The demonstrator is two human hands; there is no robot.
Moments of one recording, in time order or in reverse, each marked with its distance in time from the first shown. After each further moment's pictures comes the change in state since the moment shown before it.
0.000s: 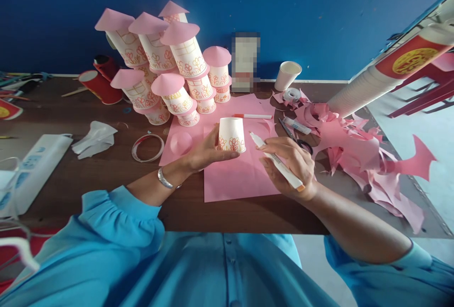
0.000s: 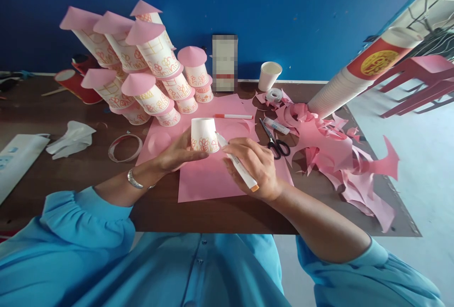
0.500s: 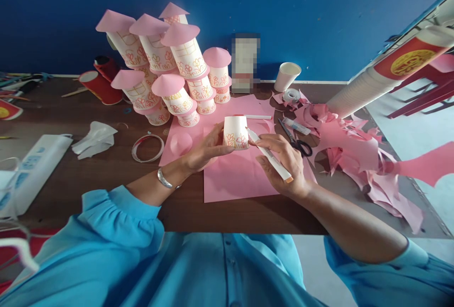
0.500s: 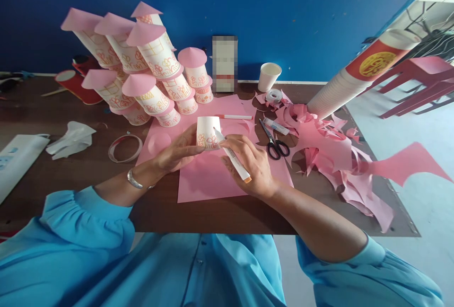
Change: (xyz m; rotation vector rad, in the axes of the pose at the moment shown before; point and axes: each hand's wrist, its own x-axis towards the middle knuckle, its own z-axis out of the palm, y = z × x) left_hand 0.003 0.004 0.006 -0.231 -0.067 0.133; right_hand -0.009 0.005 0.011 0.086 -0.050 0.105
